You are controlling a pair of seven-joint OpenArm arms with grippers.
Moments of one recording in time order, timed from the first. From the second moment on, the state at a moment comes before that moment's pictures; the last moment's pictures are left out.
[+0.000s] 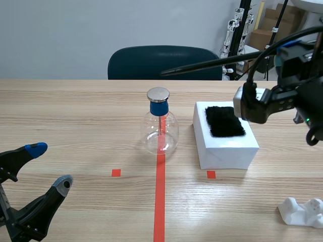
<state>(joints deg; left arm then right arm) 9.0 -30.8 16.0 47.4 5.7 -37.5 -79.6 -16.0 22.8 -2.4 103.3 -91.2 -10.1 -3.5</state>
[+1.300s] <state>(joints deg) 9.0 -30.8 16.0 47.4 5.7 -37.5 -79.6 -63.5 22.8 24.8 116.6 -36.6 -17.5 23.8</state>
